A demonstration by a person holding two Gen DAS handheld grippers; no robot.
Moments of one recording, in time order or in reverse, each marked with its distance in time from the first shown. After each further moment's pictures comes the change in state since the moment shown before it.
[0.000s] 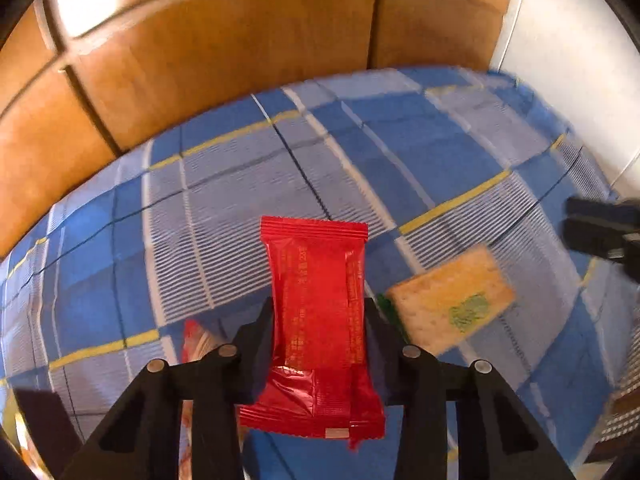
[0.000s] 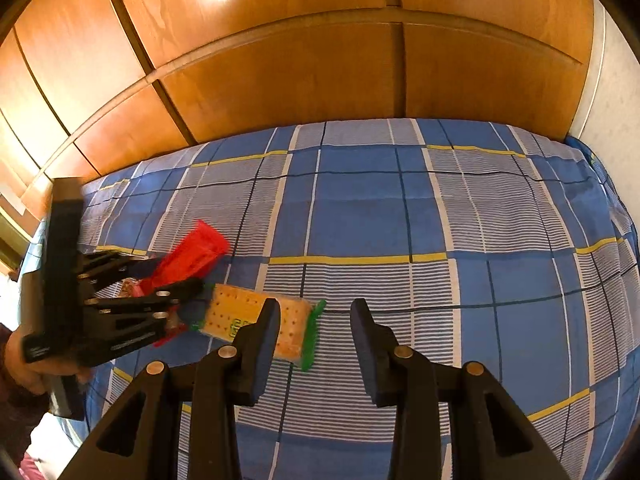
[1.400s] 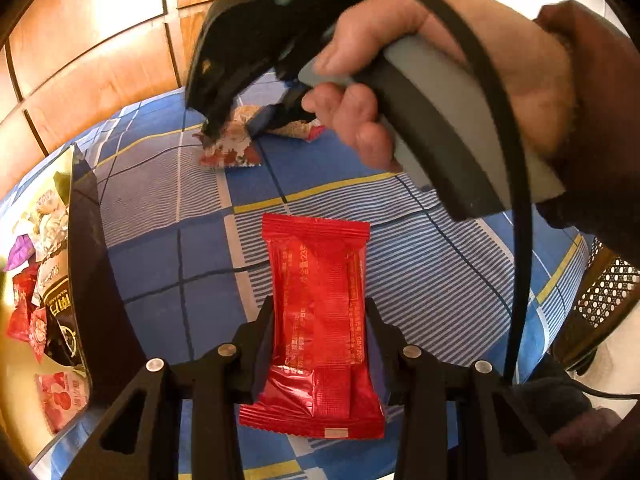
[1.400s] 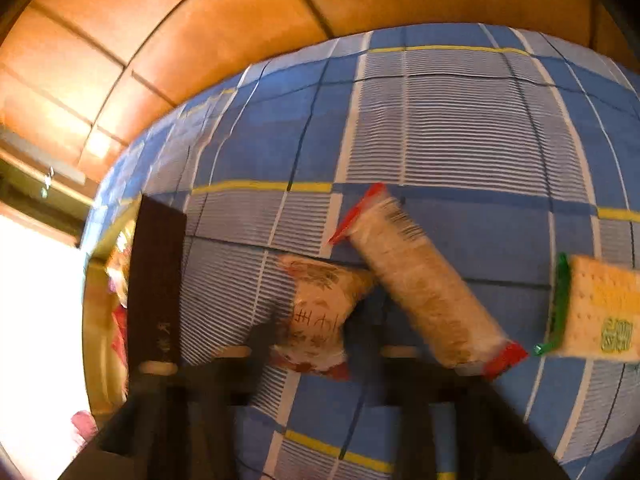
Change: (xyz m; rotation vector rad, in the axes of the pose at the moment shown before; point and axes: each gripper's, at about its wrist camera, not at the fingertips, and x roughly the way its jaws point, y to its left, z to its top) left arm -0.094 -0.030 -0.218 -0.045 -0.102 0.008; right arm 0.112 0.192 -0.015 -0.024 0.257 0.306
